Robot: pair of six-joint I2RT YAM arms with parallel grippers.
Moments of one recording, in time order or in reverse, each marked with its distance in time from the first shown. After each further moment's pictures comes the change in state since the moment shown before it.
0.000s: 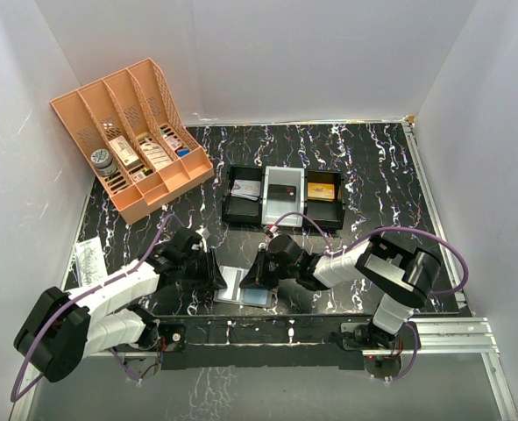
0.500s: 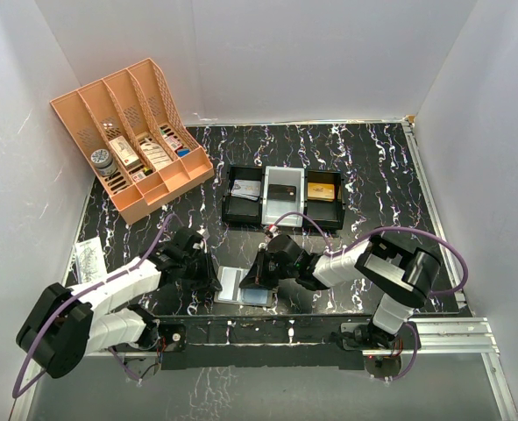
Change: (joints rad) left arm -0.002 0.016 0.019 -0.057 -0.023 0.019; right arm 0.000 0.003 0.006 -0.010 0.000 0.000
